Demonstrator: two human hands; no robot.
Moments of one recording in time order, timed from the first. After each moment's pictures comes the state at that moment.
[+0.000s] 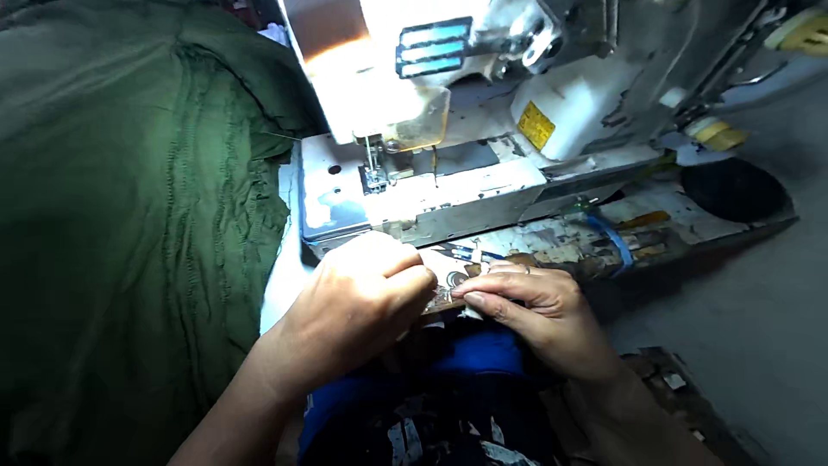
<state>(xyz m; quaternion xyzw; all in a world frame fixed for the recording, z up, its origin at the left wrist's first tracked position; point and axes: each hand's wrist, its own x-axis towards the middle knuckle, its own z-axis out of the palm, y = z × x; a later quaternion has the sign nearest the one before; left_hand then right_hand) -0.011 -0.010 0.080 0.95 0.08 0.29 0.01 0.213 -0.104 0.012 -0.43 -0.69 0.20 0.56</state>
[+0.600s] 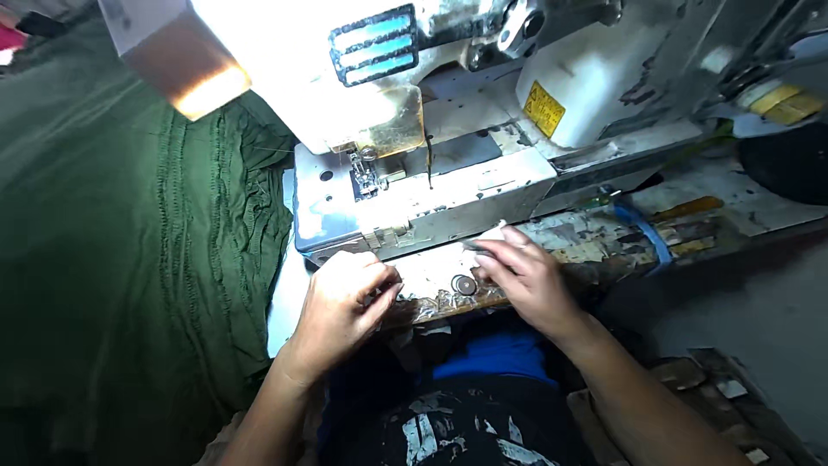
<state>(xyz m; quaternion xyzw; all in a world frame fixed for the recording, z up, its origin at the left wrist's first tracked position) -0.022 0.004 0.027 0.91 0.25 0.30 0.08 0.243 -0.061 -0.049 -0.53 -0.68 0.06 0.51</state>
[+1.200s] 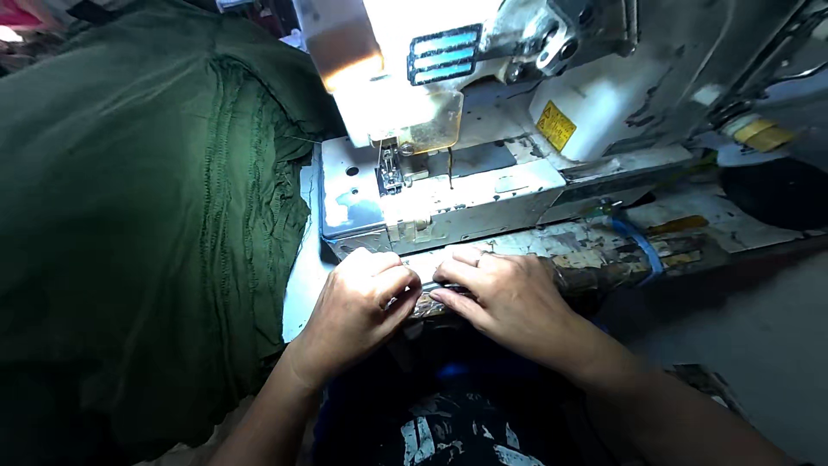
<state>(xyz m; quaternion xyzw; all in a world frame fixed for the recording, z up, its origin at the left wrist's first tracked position) -0.029 -0.013 0.043 0.92 0.22 0.31 0.06 0.190 -0.073 0.020 -0.51 -0.80 -0.06 0.33</state>
